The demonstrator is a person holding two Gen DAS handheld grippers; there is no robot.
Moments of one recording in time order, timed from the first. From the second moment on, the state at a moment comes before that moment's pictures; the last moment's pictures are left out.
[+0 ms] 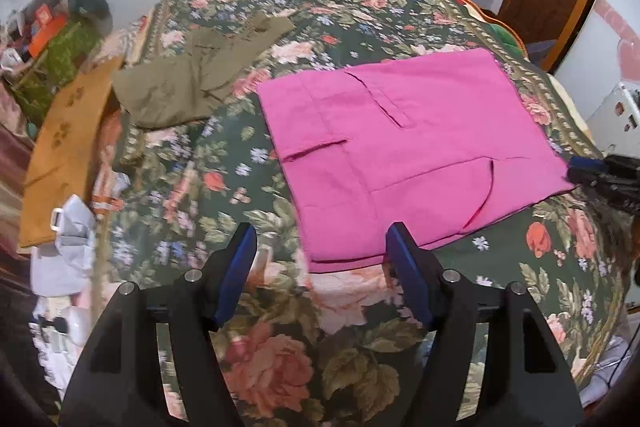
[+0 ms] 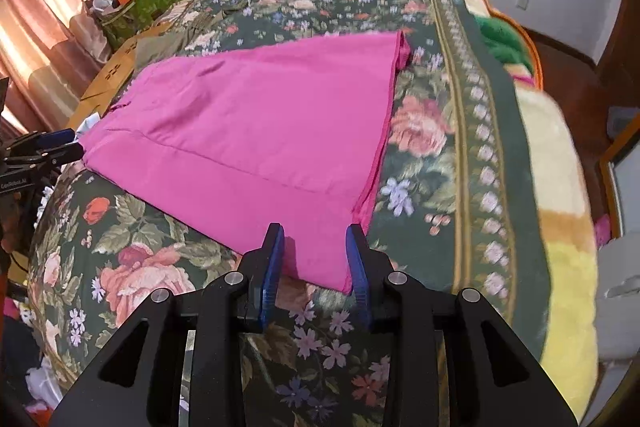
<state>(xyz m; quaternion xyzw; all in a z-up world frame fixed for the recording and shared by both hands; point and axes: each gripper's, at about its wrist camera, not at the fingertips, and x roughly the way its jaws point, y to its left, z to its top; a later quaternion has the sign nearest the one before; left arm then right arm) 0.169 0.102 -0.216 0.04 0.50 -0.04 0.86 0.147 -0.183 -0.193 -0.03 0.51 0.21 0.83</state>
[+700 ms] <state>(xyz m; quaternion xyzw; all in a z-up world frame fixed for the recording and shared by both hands) 0.272 0.134 -0.190 -0.01 0.47 0.00 0.88 0.231 -0.186 -0.142 -0.02 0.41 0.20 0.89</state>
